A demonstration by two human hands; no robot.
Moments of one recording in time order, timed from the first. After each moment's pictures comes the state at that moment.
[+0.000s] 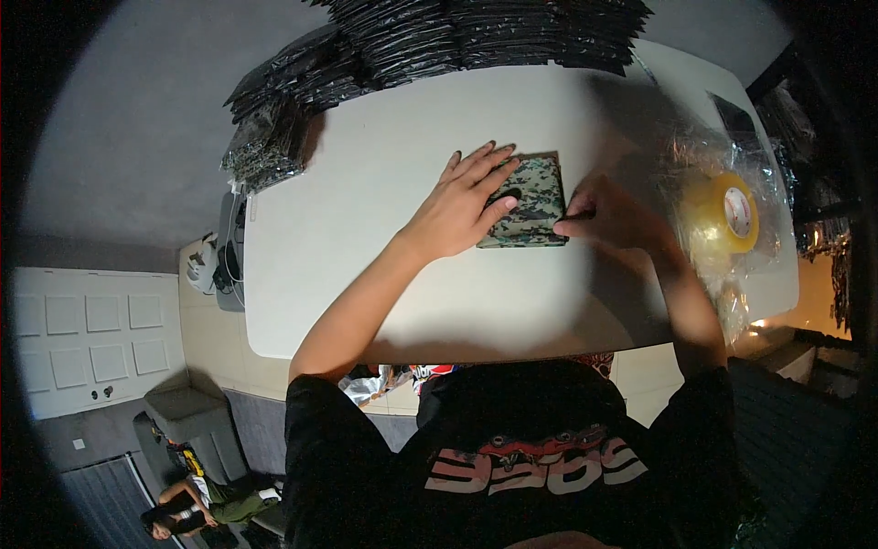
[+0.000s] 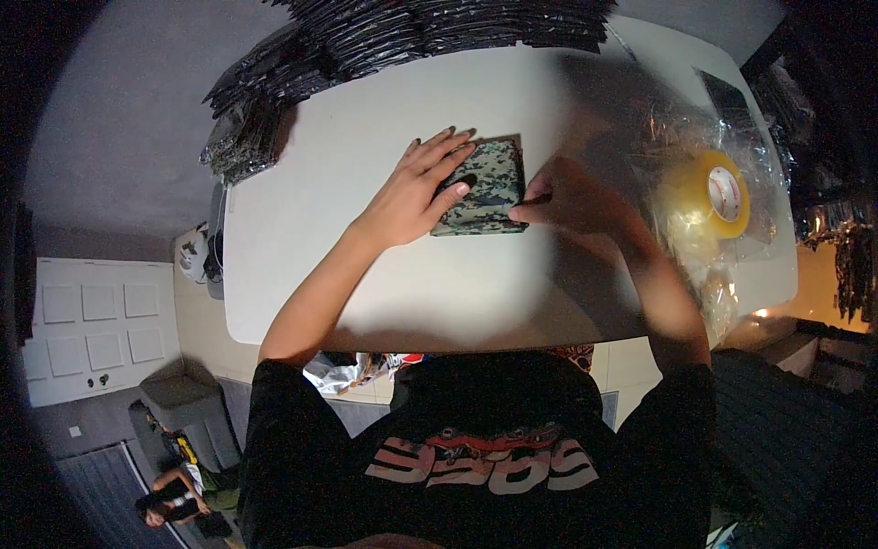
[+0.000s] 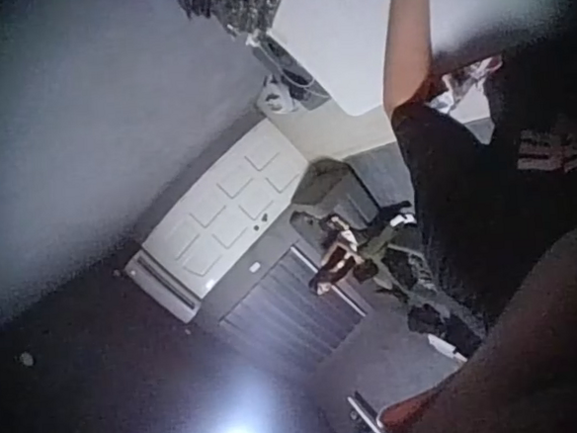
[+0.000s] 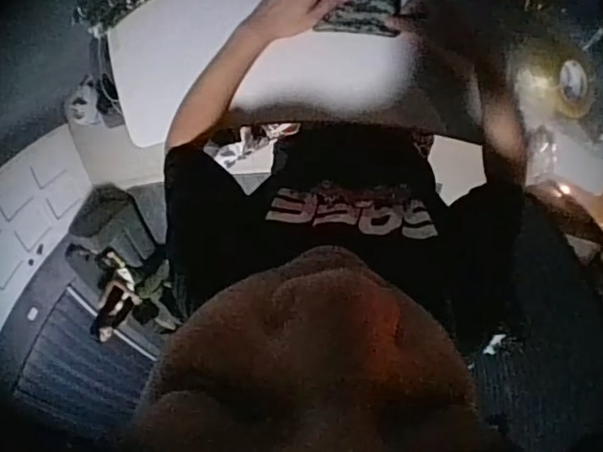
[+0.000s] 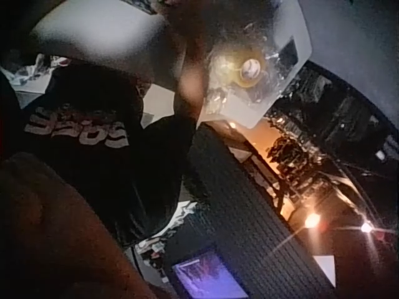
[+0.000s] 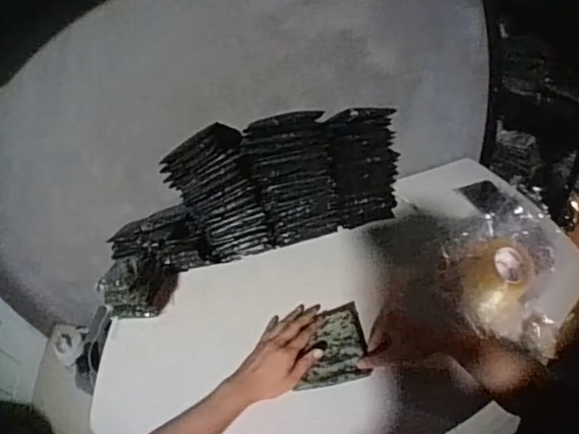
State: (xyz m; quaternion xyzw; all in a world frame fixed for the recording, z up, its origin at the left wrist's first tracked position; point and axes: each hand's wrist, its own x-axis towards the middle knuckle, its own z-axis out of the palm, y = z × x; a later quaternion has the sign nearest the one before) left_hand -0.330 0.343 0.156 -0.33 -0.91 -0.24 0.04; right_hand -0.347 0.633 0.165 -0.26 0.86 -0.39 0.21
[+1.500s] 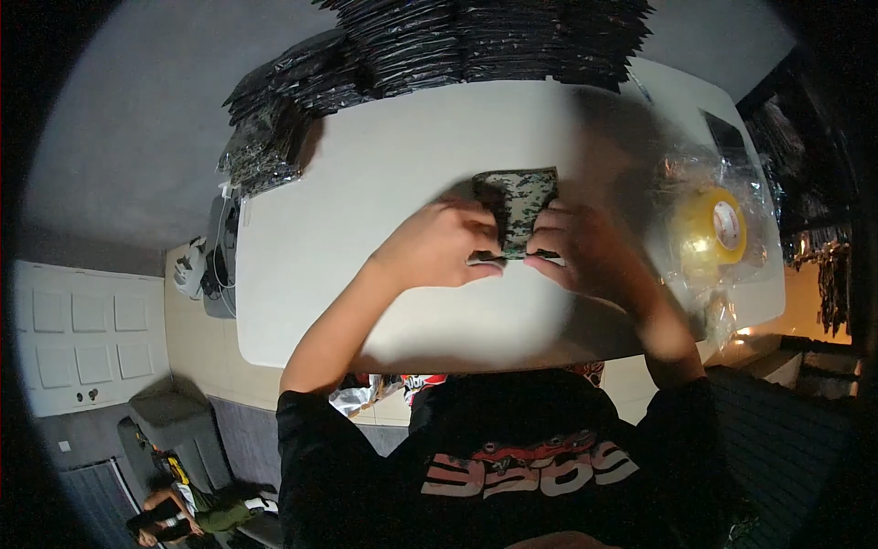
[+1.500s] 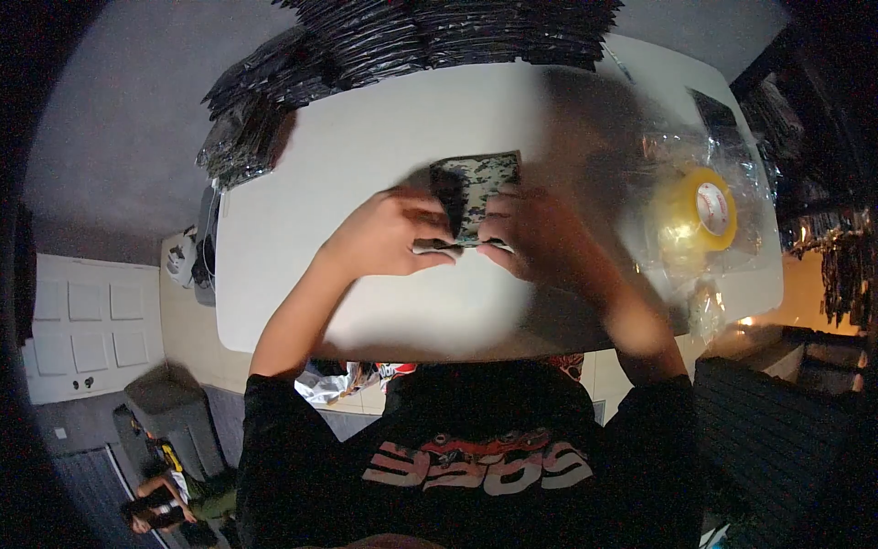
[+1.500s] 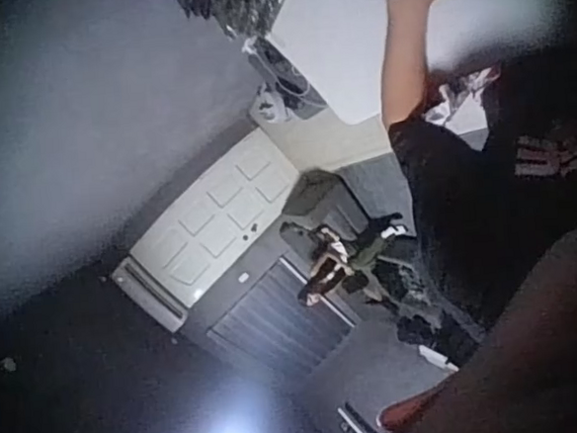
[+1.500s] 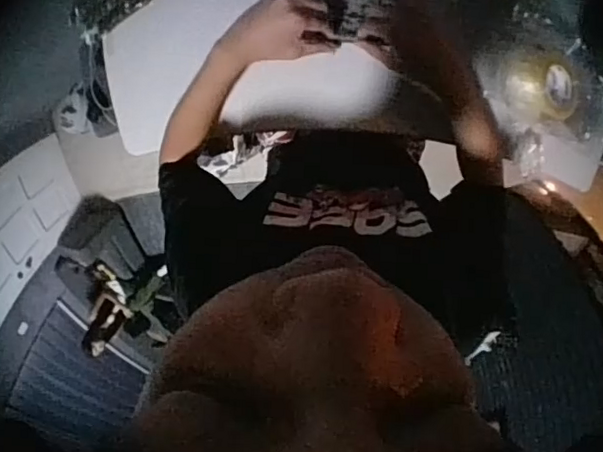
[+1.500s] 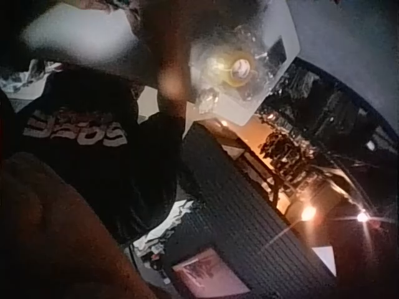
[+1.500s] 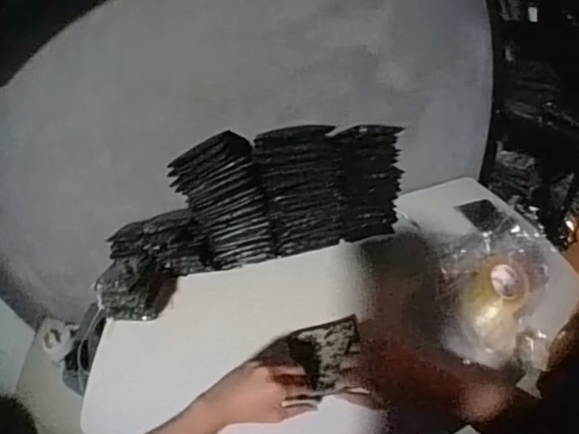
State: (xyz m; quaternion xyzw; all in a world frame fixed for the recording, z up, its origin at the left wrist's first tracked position) left_hand -0.304 0.334 0.200 -0.47 -0.84 -0.26 0.05; right_hand -0.301 0.606 0.194 -0.42 0.88 -0.22 0.03
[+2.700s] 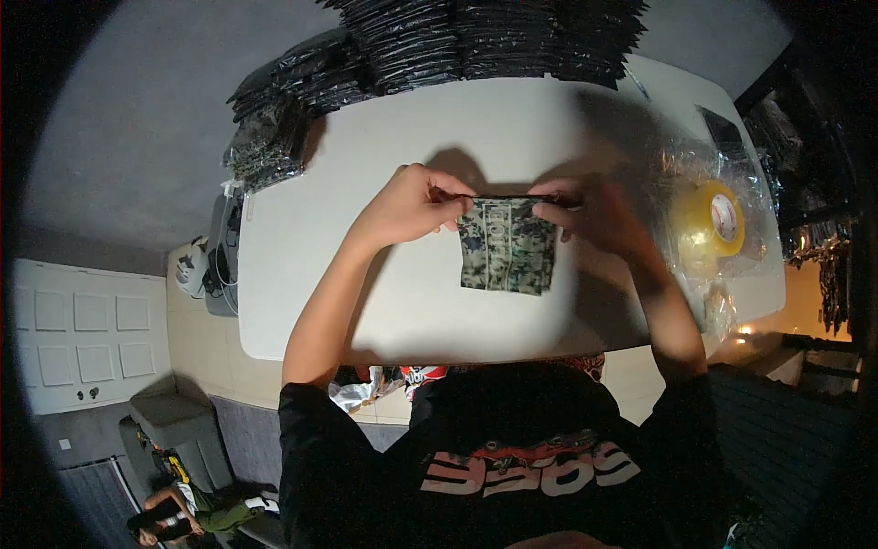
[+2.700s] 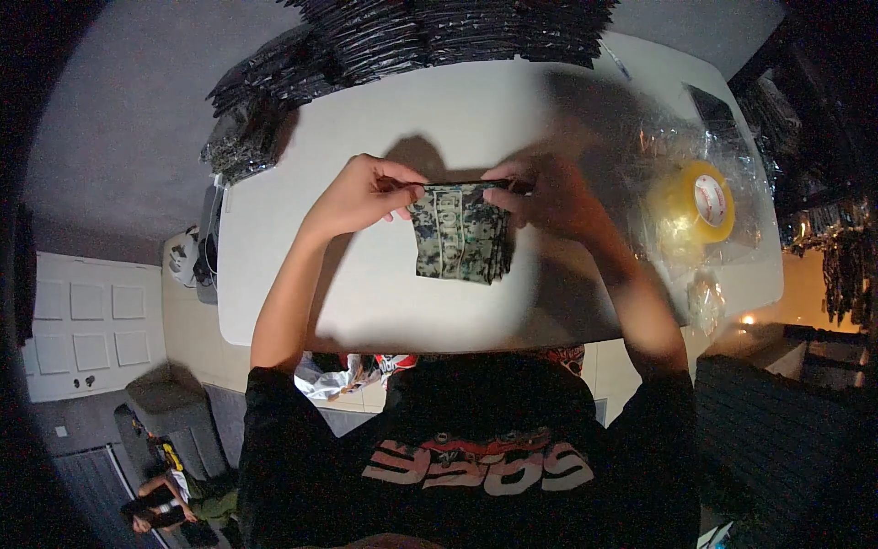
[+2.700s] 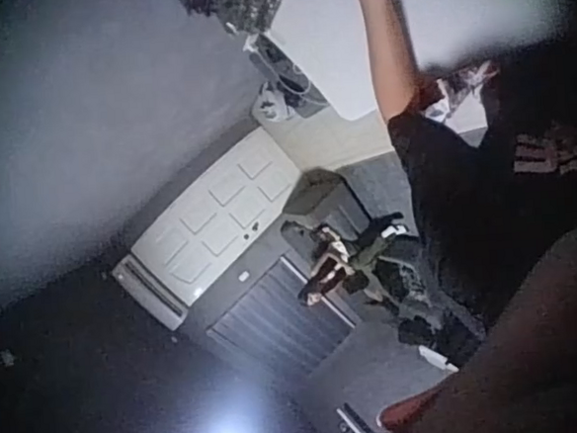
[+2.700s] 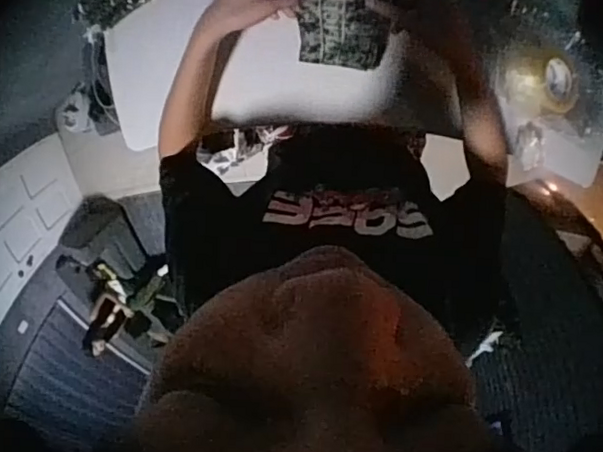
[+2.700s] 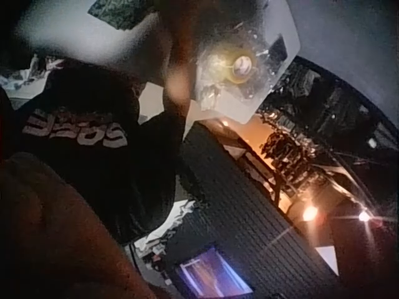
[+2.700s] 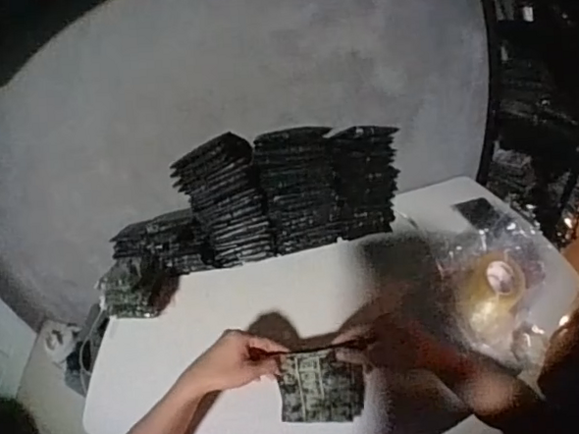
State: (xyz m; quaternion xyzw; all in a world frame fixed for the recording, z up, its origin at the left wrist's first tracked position) left_hand -0.324 0.311 0.204 -0.12 -0.82 -0.53 -0.18; right_hand -0.324 0.611 0.201 -0.16 0.83 -0.51 0.15
